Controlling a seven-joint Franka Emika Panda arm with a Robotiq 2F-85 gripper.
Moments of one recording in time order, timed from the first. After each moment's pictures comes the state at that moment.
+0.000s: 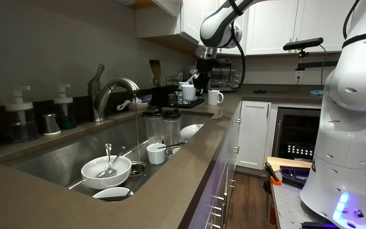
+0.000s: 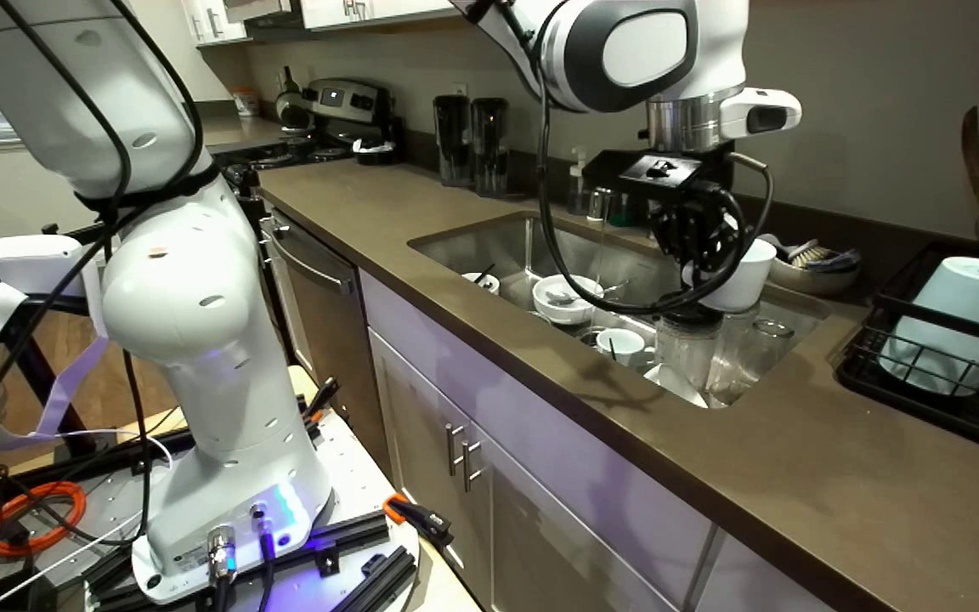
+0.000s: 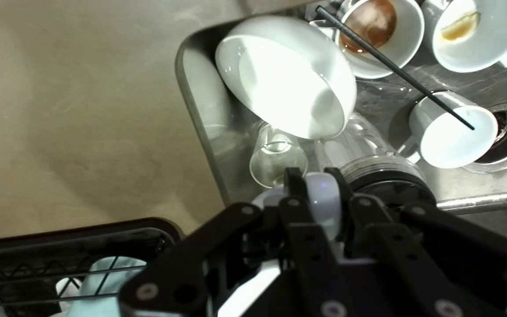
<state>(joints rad) -0.24 -0.18 -0.27 -2.33 -0.09 2.41 -0.21</state>
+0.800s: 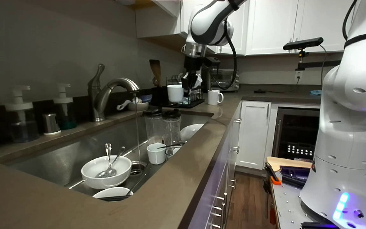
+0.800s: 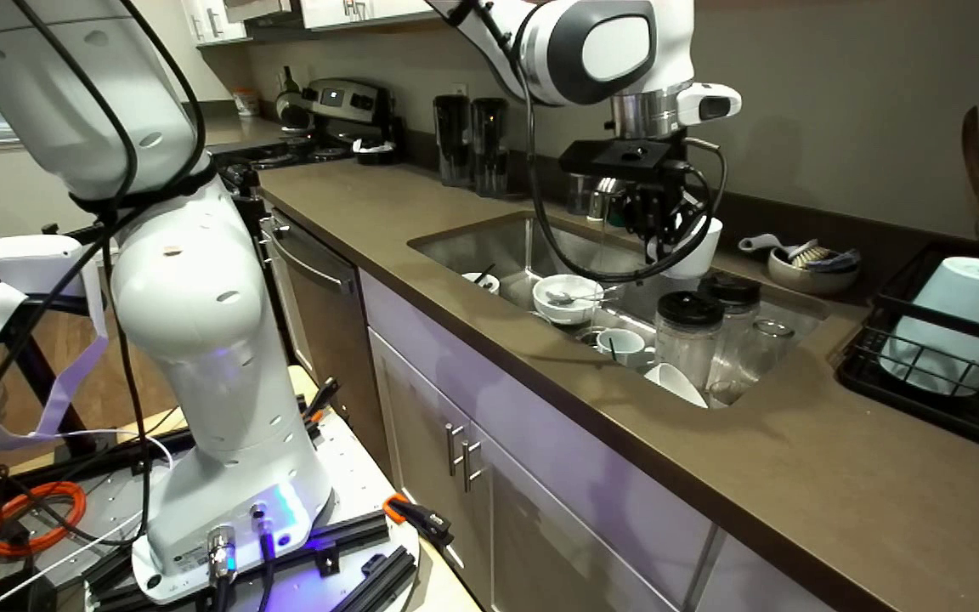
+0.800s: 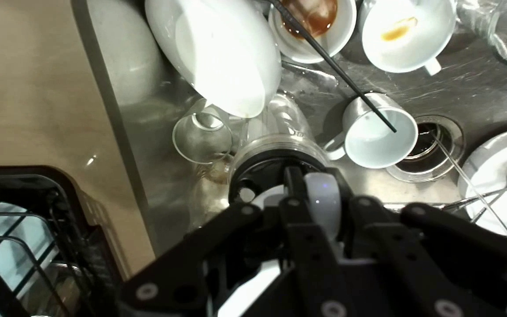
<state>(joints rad) -0.15 -0.18 -0.21 -2.33 -0.09 2.41 -0.23</state>
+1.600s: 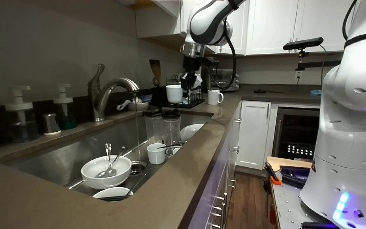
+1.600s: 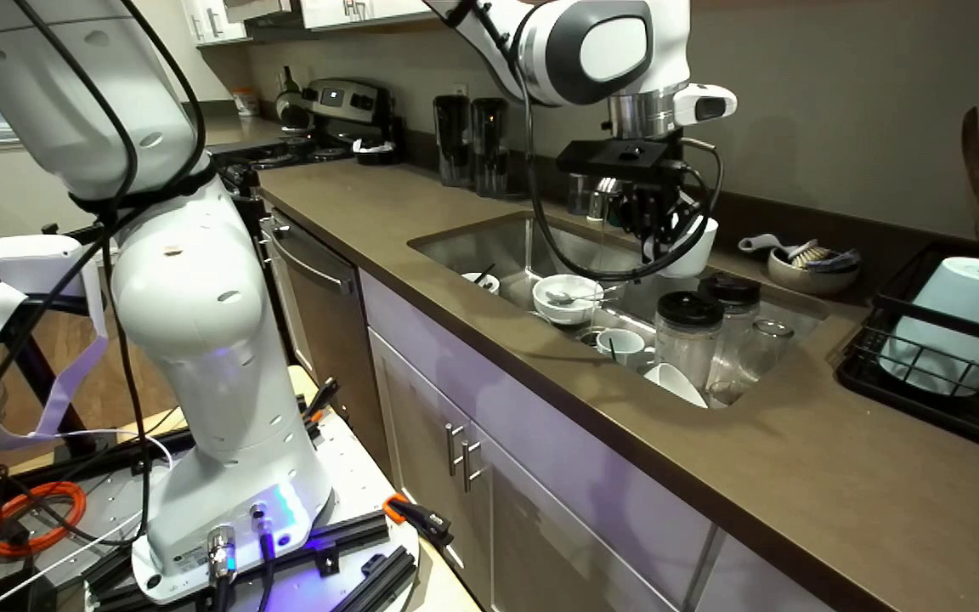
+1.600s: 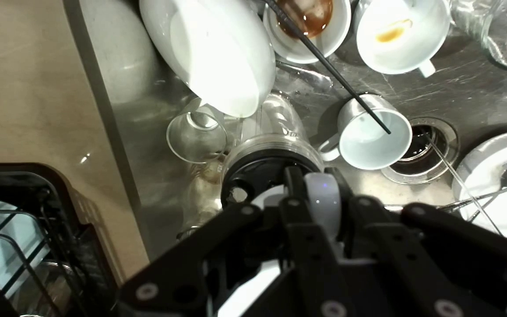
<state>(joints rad) -0.15 -0.18 -0.20 -2.34 -0.09 2.41 -0.24</state>
